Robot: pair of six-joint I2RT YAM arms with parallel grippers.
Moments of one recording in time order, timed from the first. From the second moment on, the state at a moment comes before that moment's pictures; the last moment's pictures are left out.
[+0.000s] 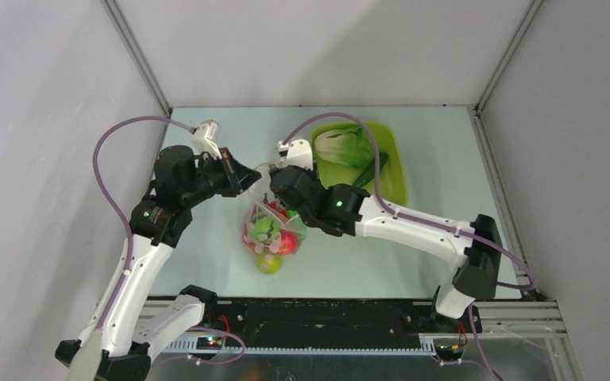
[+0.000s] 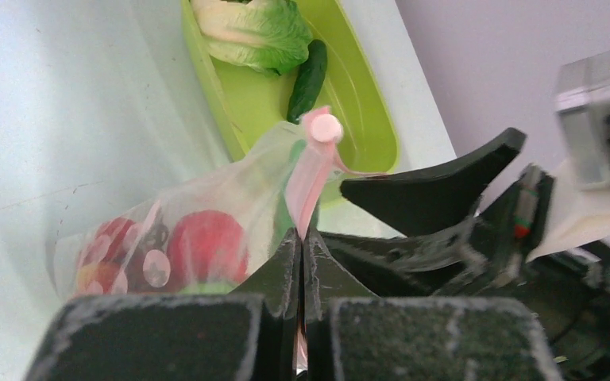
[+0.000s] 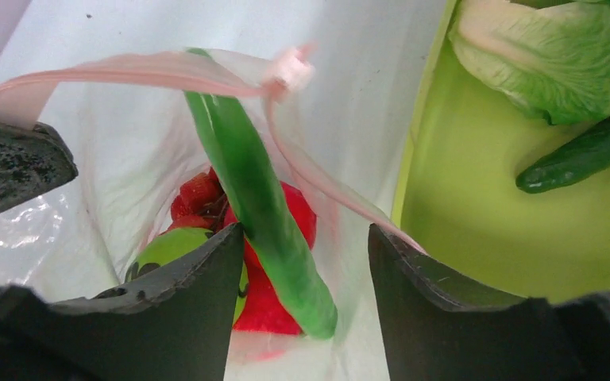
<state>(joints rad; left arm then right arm) -0.30 0.89 1.09 -0.56 0.35 -0.50 1.18 1.68 1.59 -0.55 0.67 0.52</state>
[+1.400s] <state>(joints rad) -0.30 0.88 1.09 -0.56 0.35 -0.50 1.13 1.69 1.42 -0.14 0.45 0.36</state>
